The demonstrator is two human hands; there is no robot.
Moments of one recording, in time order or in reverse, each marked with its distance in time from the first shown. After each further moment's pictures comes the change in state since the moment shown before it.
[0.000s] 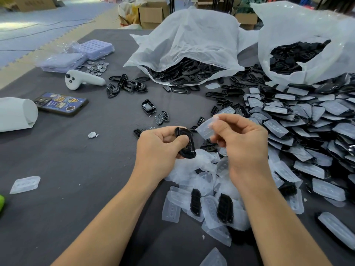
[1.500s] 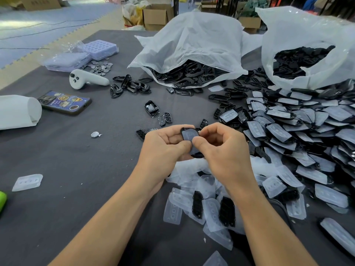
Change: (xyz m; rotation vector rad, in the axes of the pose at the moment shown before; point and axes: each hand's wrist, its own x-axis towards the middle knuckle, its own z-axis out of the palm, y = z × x) left_hand -0.006 0.009 -0.005 -0.235 -0.161 -0.064; right_hand -0.008 0.016 0.011 -0.473 -0.177 -0.140
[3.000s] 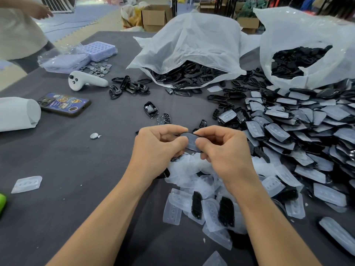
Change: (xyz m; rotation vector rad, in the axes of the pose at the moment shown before) left_hand 0.007 0.004 -0.012 0.284 0.112 0.096; right_hand 0.003 -0.004 -0.005 0.230 -0.072 0.115
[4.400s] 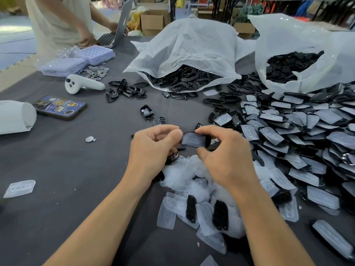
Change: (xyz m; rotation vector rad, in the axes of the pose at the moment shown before) left_hand 0.010 -0.010 0.005 -0.053 0.091 0.022; right_hand -0.003 -0.011 -0.013 -0.631 0.073 -0.226
